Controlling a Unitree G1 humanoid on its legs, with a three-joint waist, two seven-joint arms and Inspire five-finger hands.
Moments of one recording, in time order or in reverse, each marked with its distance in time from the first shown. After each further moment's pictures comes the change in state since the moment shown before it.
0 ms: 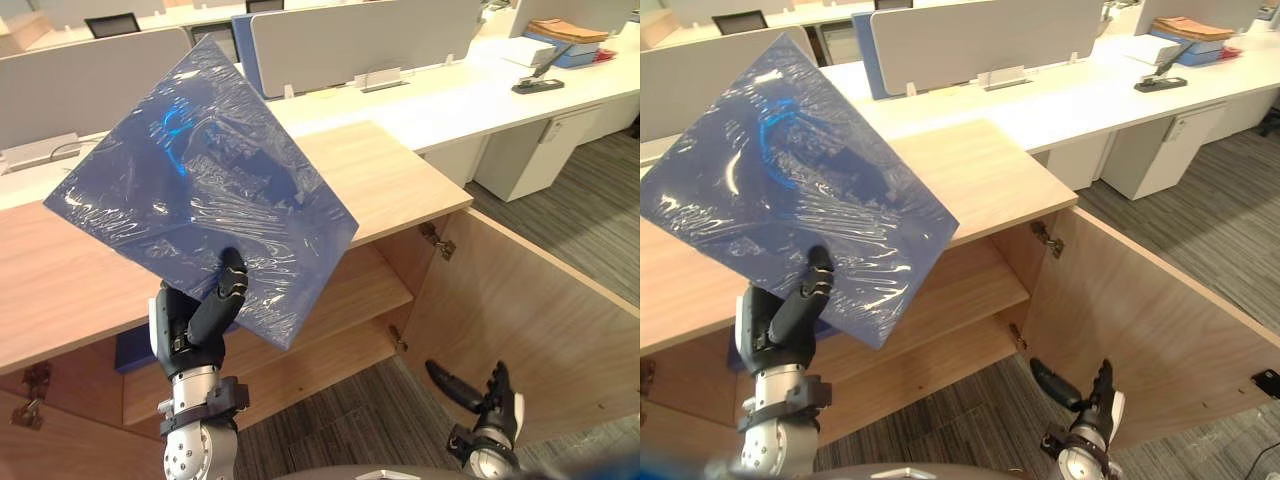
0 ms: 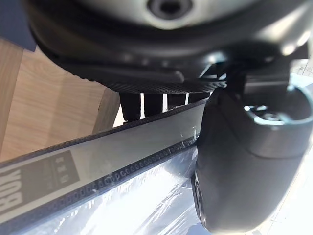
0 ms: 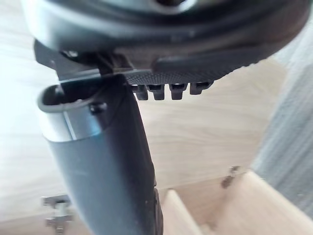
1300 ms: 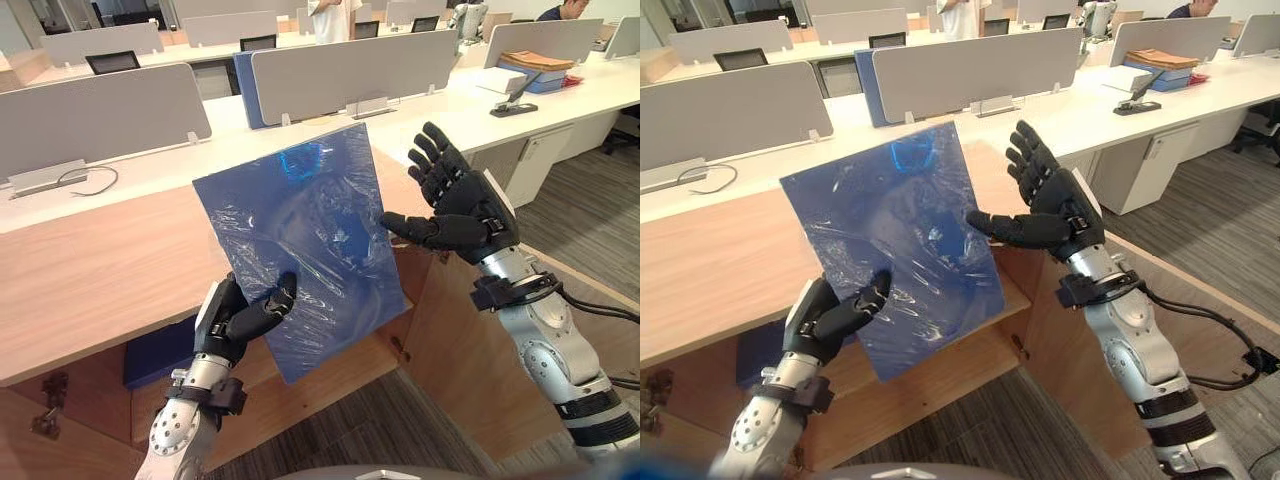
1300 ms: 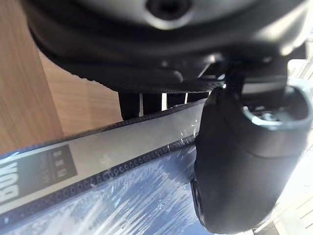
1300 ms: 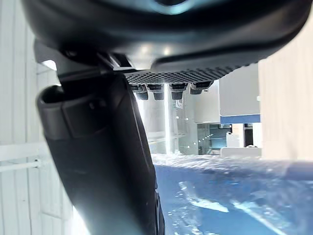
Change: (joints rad) left arm -0.151 0.317 -0.010 0.144 -0.108 0.176 -0.294; right arm -0.644 -0.752 0.238 -0.103 0.631 -0.177 0.543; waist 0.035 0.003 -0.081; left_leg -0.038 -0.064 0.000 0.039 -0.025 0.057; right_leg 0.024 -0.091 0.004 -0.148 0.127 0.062
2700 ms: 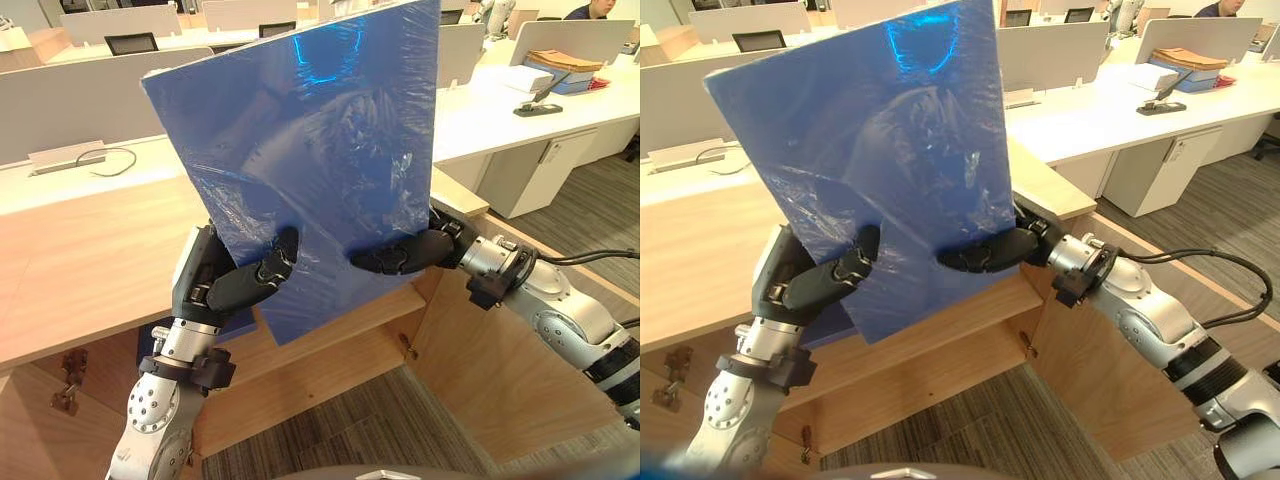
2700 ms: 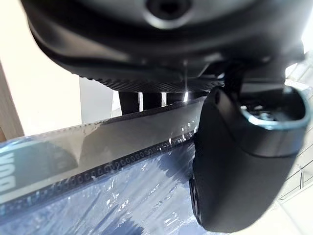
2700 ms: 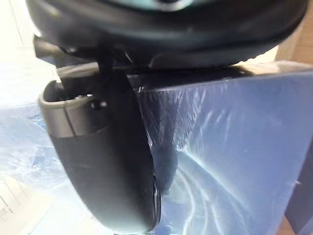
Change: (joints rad) left arm -0.103 0.096 0.009 -0.153 -0.052 -0.116 -0.010; right arm -0.251 -0.285 0.330 0.068 0.218 0.070 0.246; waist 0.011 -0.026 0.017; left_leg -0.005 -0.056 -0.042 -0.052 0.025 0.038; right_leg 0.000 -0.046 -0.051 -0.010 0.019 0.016
